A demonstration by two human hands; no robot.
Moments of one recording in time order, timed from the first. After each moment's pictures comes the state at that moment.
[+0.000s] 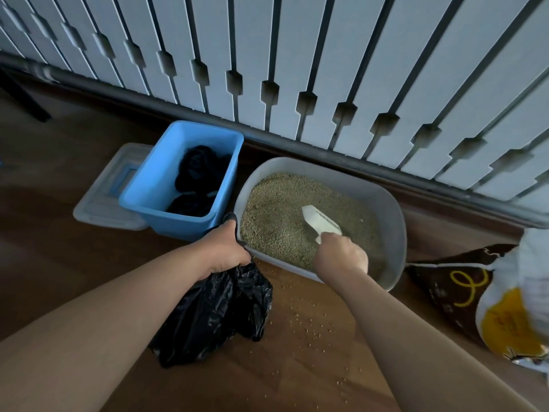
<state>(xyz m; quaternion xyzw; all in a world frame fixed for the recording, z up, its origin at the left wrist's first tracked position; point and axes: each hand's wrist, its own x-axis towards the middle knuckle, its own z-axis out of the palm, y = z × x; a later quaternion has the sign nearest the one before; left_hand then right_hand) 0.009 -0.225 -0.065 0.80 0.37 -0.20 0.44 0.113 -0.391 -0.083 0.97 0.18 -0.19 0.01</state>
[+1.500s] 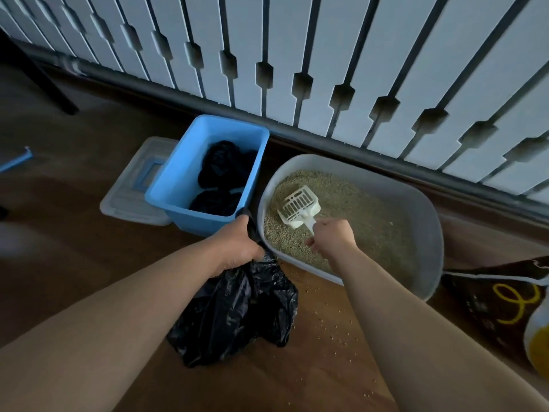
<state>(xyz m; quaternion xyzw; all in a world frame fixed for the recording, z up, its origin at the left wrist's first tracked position) 0.003 -0.197 -0.071 0.78 0.39 -0.19 0.46 0.130 -0.326 -0.113 0.85 0.00 -0.32 -0.42</state>
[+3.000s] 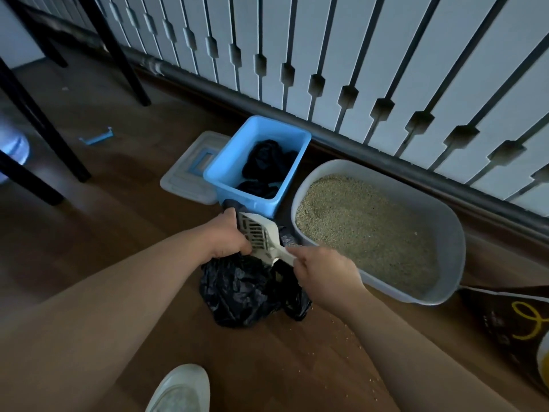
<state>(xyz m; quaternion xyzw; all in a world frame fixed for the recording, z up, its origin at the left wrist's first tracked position) -0.085 -0.178 -0.060 0.76 0.46 -0.16 0.43 0.010 -0.362 -0.046 0.85 0.46 -0.21 -0.13</state>
